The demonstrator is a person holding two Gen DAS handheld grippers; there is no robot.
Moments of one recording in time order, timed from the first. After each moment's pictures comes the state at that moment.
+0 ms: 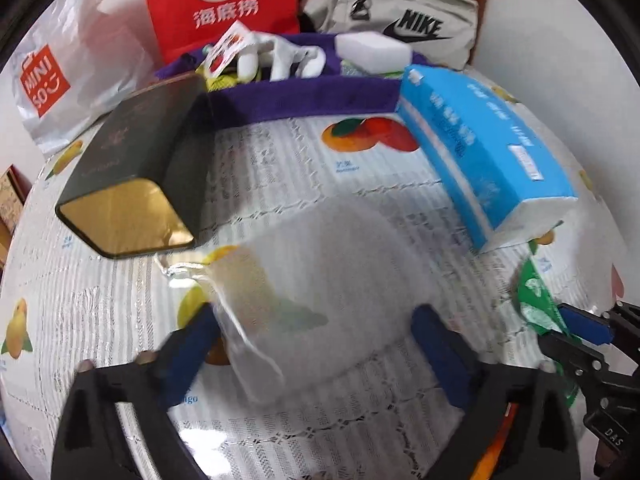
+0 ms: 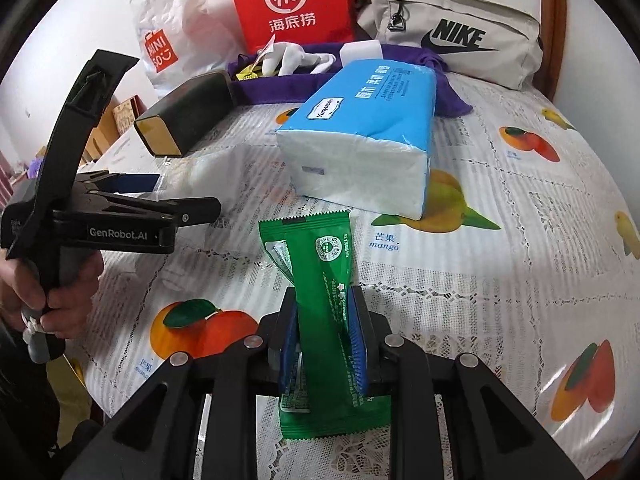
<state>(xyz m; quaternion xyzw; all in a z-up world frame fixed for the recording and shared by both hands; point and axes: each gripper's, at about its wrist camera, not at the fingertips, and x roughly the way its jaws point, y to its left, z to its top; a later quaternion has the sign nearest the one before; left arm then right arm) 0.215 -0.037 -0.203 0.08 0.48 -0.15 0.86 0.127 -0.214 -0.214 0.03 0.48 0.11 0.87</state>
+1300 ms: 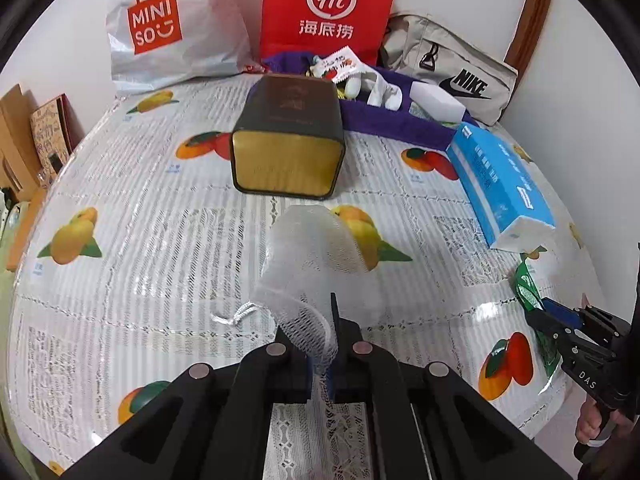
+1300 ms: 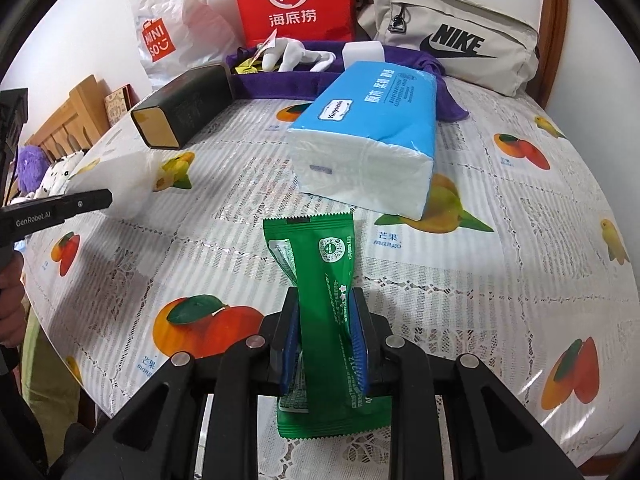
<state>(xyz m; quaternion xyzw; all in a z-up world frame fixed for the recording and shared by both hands) 0.168 0.060 -0.175 -0.03 0.47 -0.10 0.88 0.121 -0.201 -0.205 0.00 0.49 0.09 0.87</state>
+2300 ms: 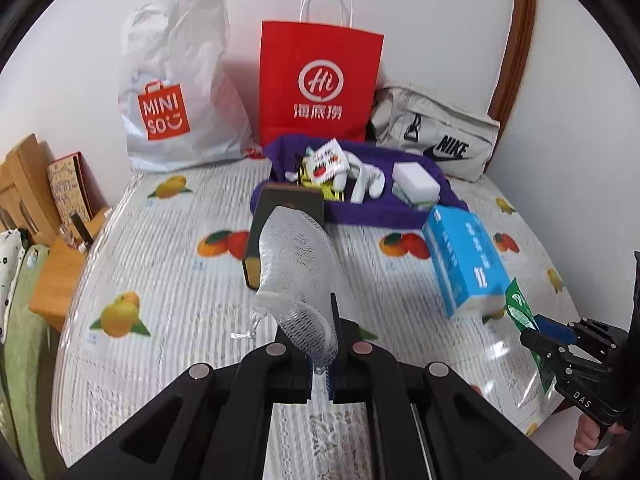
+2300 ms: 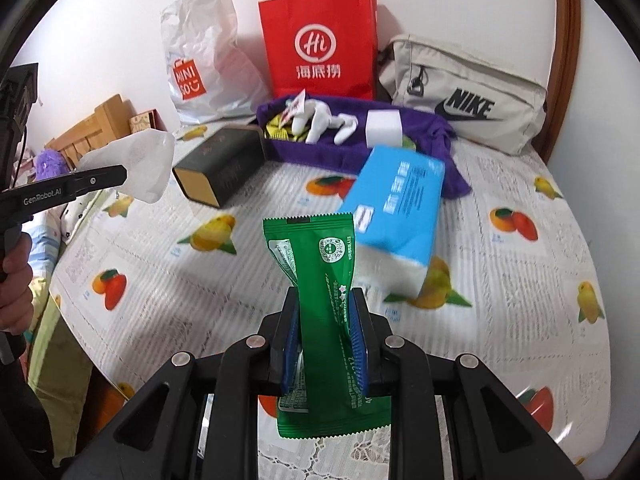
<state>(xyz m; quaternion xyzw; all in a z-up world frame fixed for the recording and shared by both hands) 0.167 0.056 -0.083 -0.02 0.39 -0.09 0.92 0.129 -0.200 -0.128 -0.01 0.44 0.12 0.89</state>
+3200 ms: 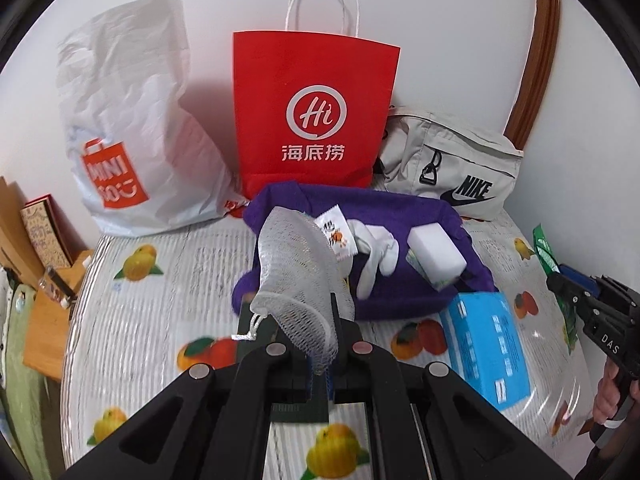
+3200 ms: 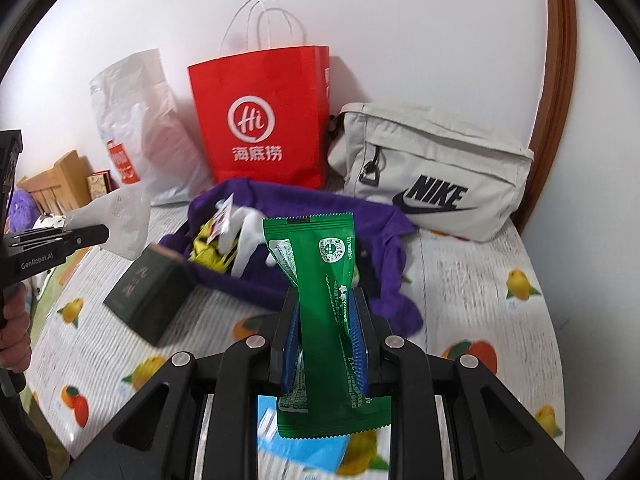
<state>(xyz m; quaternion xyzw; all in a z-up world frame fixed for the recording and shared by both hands) 0.311 0.035 -0.059 -0.01 0.40 -0.10 0.91 0.278 -0.236 -0.076 -0.01 0.39 0.07 0.92</state>
